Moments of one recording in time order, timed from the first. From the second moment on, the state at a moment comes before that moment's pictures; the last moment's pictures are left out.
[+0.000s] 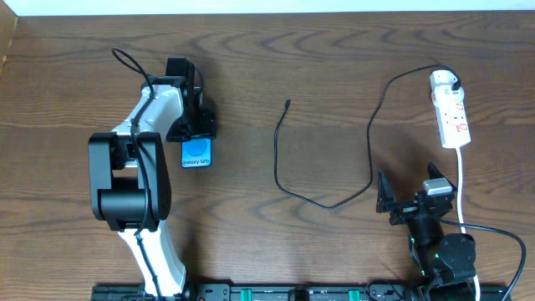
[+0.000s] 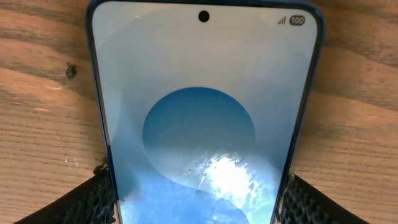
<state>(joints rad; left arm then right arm) -0.02 2.06 1.41 -0.84 0.02 -0.11 0.19 0.01 0.01 -0.07 0.02 0.03</state>
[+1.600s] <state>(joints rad) -0.02 2.01 1.41 -0.88 0.60 -0.57 0.19 0.01 0.01 -0.07 0.02 0.03</state>
